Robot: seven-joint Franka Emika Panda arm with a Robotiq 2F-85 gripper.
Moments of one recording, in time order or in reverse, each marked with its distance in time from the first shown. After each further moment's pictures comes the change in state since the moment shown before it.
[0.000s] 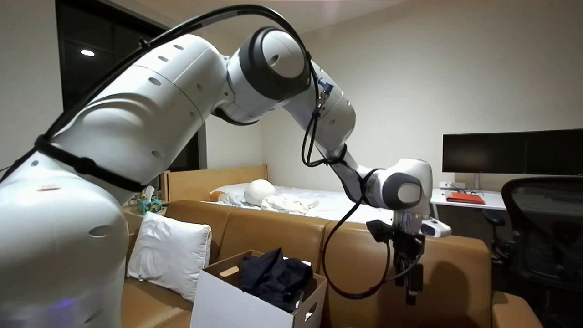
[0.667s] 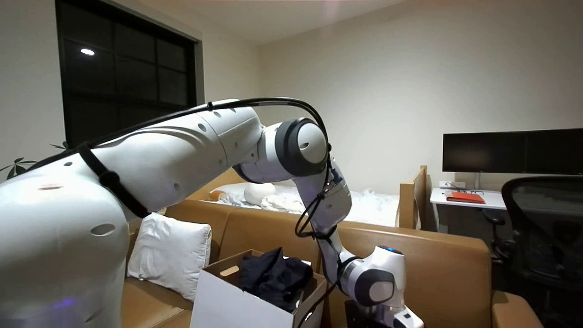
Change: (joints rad) arm 0.012 0.418 0.091 0.036 0.092 0.342 0.005
